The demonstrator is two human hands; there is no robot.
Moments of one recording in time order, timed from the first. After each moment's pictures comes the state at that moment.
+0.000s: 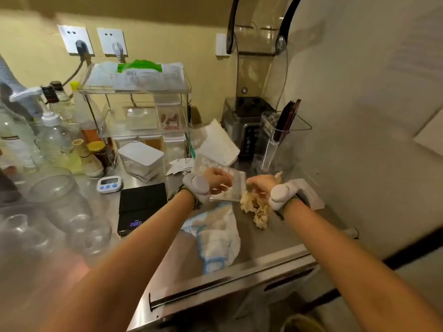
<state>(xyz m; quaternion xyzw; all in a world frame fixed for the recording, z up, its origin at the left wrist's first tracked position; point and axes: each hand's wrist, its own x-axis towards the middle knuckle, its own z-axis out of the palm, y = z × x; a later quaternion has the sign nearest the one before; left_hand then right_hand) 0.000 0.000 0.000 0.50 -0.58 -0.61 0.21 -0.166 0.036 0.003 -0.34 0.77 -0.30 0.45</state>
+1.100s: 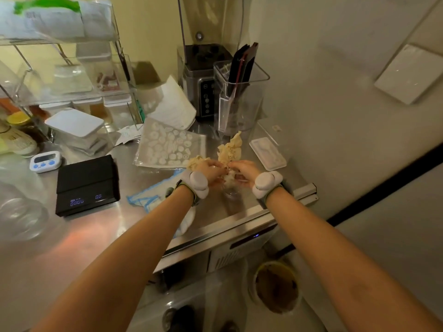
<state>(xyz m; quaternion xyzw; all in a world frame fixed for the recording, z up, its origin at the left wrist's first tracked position) -0.122 0.050 -0.056 0.56 -0.52 -0.62 0.19 -0.238 0.089 -0.041 -0.24 0.70 -0.39 0.55</state>
